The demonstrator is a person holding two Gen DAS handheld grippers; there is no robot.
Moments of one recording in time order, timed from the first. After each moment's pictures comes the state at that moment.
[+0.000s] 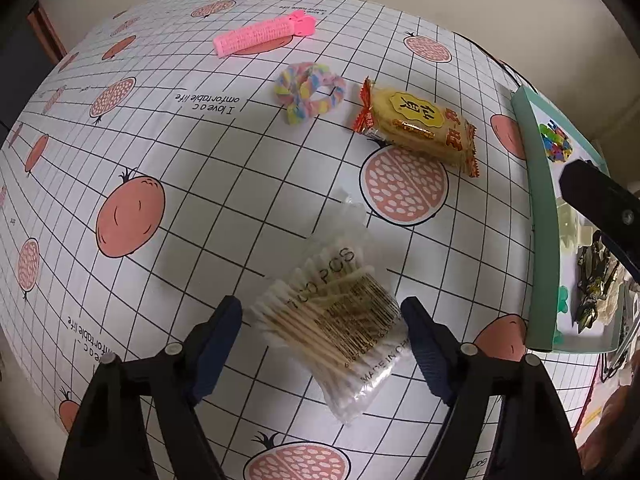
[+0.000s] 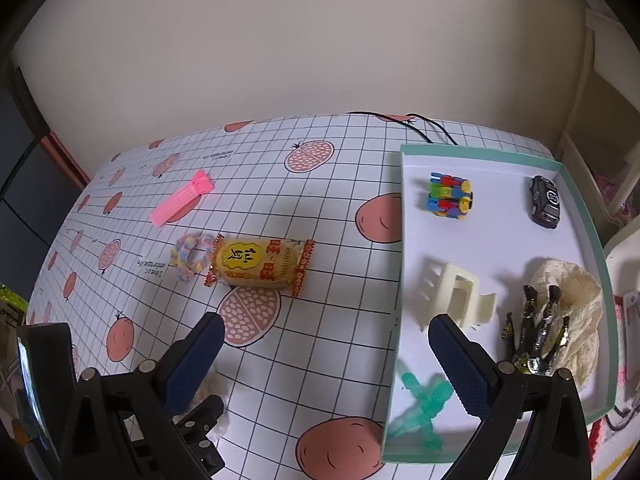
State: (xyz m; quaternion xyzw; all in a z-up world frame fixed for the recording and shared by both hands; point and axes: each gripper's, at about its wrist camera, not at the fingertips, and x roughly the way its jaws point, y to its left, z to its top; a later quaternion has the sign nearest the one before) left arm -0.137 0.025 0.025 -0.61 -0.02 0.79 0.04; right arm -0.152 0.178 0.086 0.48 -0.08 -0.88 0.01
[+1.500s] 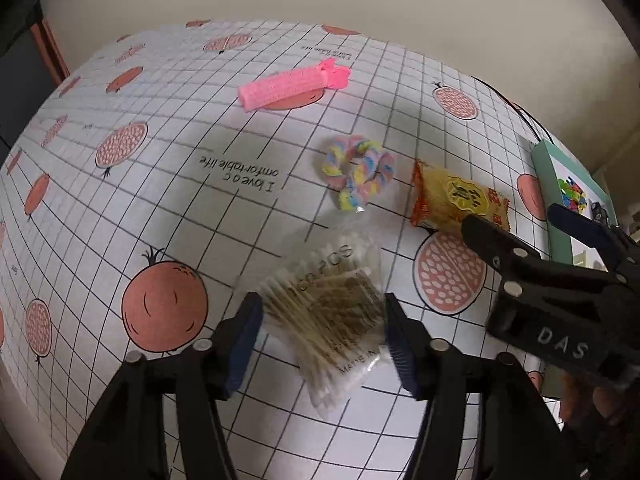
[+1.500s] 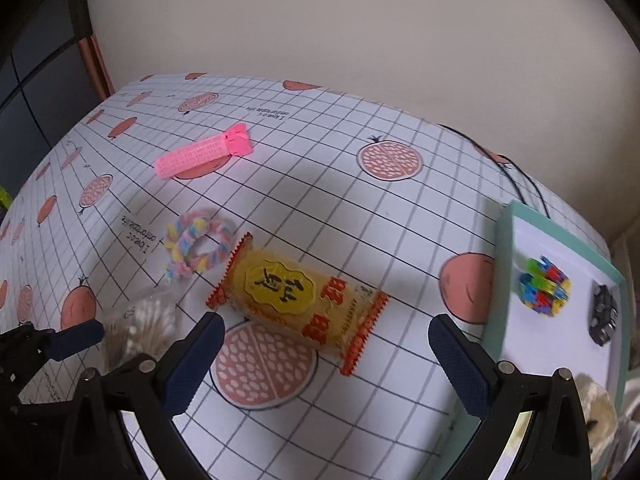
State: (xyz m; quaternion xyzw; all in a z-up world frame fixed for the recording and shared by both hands) left arm -0.180 -0.017 0.032 -0.57 -0.03 0.82 0.04; right arm -0.228 0.117 0.043 0.49 0.08 -0.86 0.09
